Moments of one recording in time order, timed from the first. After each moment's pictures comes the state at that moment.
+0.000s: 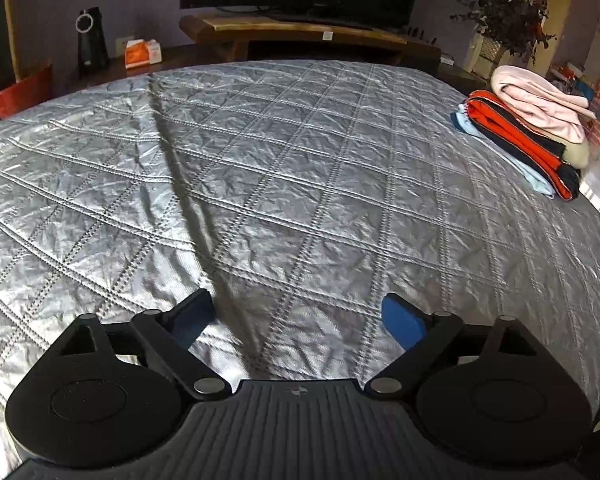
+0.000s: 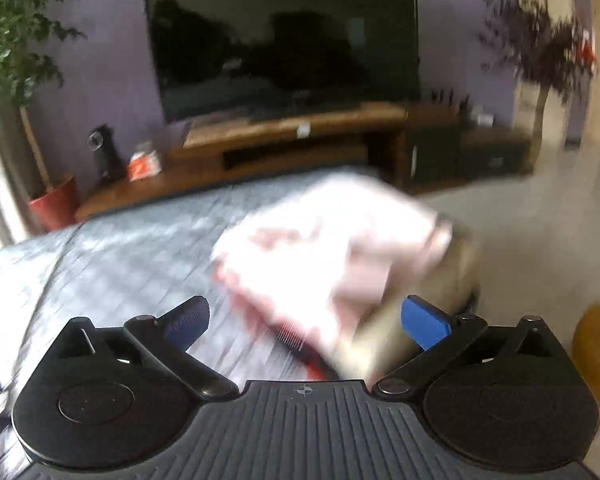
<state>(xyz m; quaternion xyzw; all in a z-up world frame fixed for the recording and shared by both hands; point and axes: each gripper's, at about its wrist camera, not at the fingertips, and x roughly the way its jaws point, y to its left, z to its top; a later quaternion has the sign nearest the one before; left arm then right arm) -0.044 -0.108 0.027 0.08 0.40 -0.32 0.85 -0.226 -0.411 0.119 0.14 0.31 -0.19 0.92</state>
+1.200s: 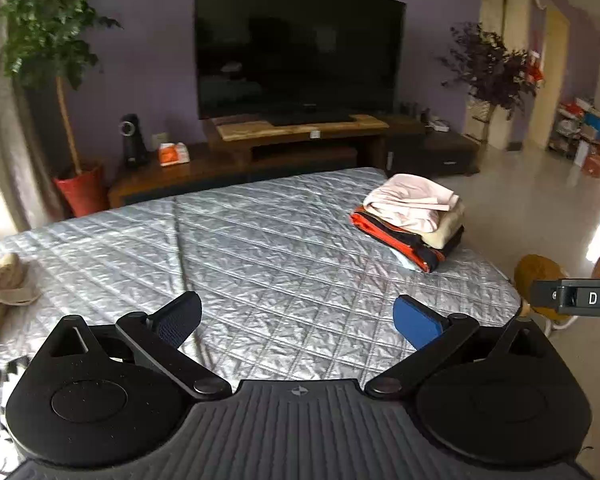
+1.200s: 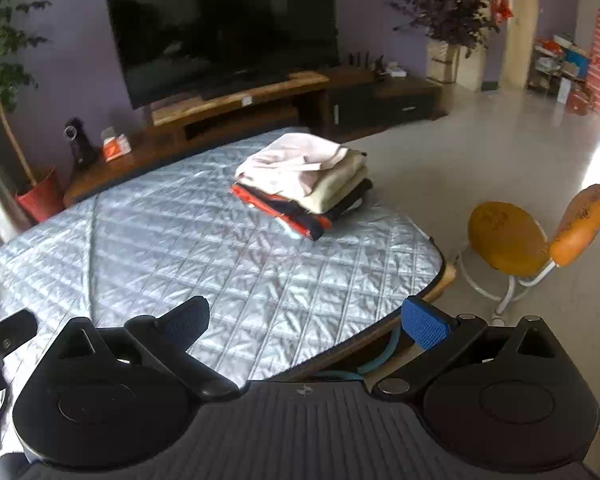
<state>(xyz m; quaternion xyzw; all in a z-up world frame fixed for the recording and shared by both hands) -0.294 -0.135 0.278 0.10 0.30 -0.26 0.91 -0.378 -0.282 0.258 0.16 0.35 -0.30 0.87</state>
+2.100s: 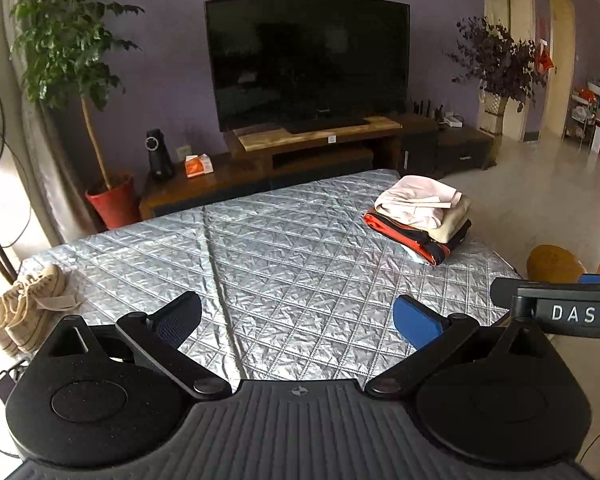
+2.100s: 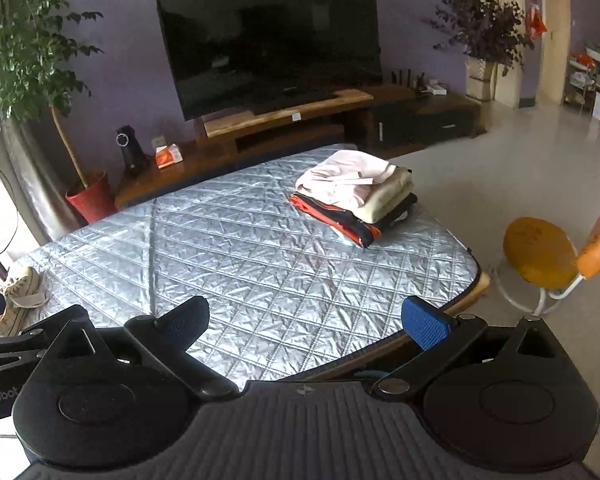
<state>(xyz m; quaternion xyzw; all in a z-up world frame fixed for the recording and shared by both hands) -0.342 -0.115 0.315 0.12 0.29 -0.24 0.92 -0.397 -0.236 0.281 0.16 0.32 -0.25 0.90</state>
